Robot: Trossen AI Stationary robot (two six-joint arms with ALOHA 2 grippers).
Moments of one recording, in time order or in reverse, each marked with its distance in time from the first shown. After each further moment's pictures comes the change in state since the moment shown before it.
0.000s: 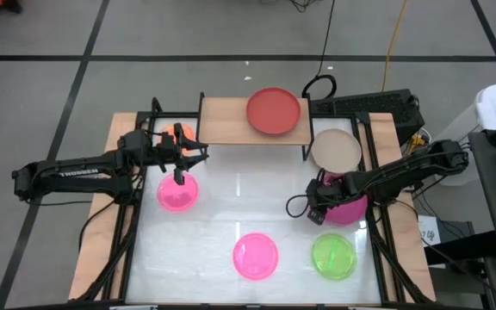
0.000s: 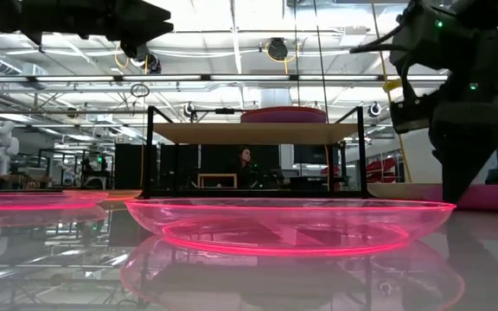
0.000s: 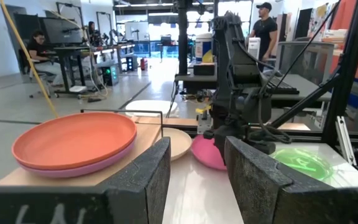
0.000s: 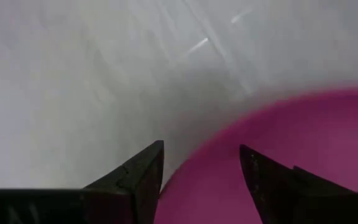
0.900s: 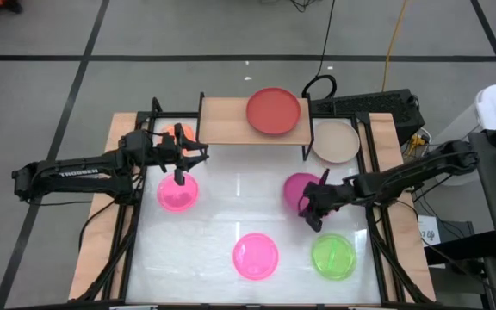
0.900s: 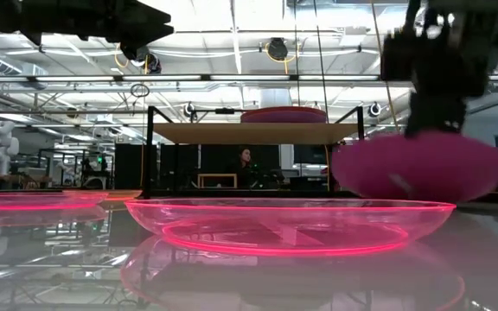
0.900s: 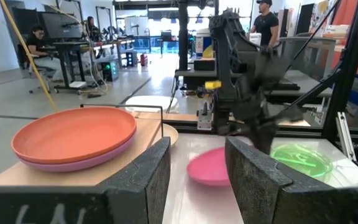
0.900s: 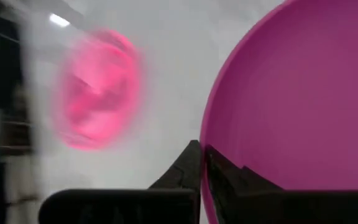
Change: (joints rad) left arm 0.000 0.001 0.000 -0.018 -0.002 0.000; right arm 0.070 -0.178 -0.030 0.412 -0.112 0.040
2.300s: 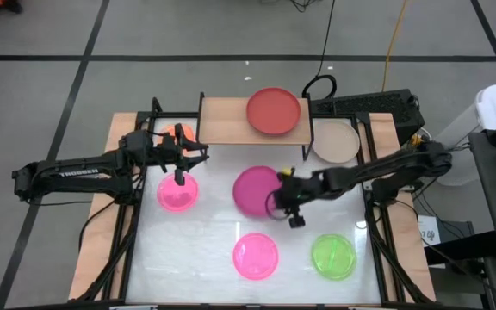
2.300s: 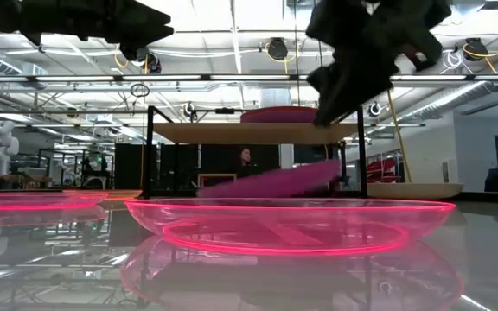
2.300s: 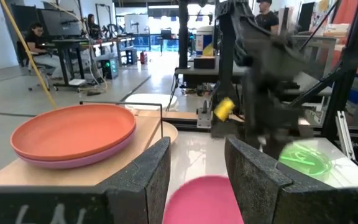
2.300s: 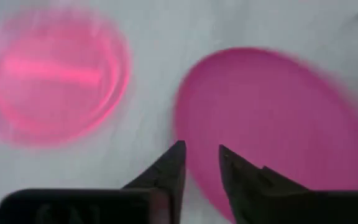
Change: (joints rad) left arm 0.000 0.000 0.000 -0.009 0.000 -0.005; right arm -0.083 0.384 0.385 -0.114 0.034 -0.962
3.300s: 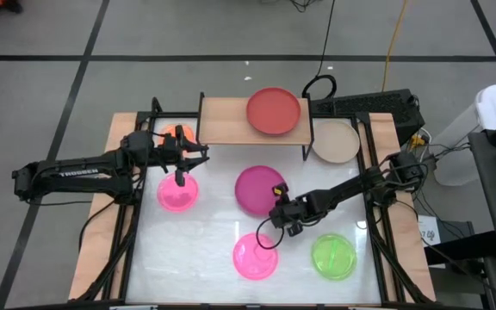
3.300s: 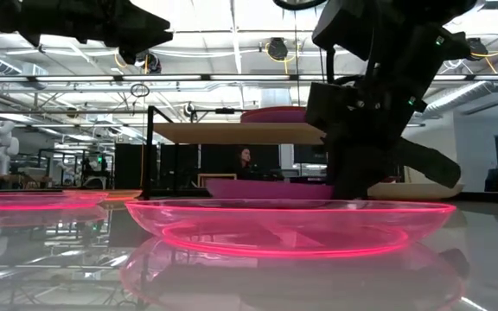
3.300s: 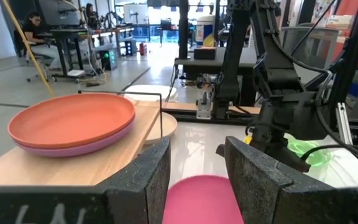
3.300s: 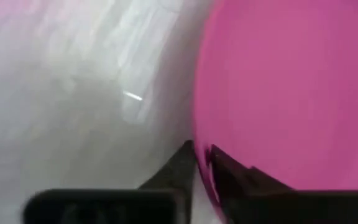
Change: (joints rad) left arm 0.000 0.000 0.000 -0.041 0.000 -0.002; right arm 0.093 0.282 0.001 -0.001 0.341 -0.125
